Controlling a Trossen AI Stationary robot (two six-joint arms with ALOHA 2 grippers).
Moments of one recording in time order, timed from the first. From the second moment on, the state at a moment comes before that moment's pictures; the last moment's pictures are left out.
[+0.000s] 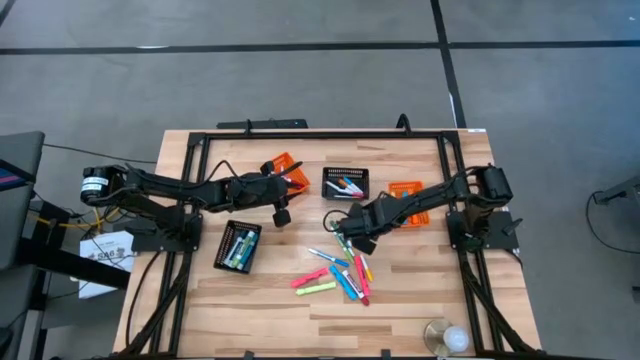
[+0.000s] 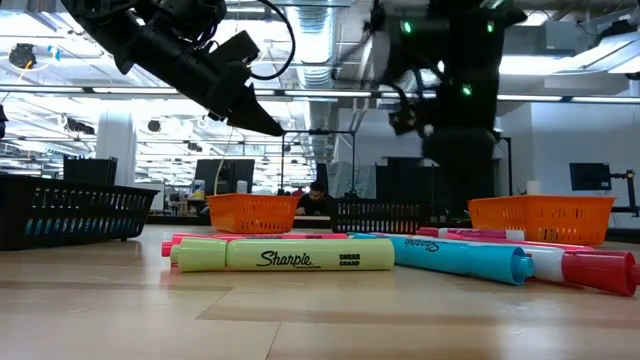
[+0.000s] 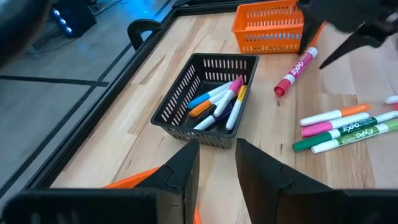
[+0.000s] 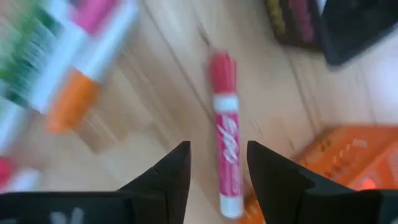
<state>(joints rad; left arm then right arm) 0.08 1.31 0.59 0.27 -0.29 0.14 0.13 1.82 1.19 -1.00 0.31 0.59</state>
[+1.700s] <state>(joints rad) -0.05 1.14 0.59 0.27 0.02 0.14 0.17 1.57 1.10 -0.09 0.42 0.16</state>
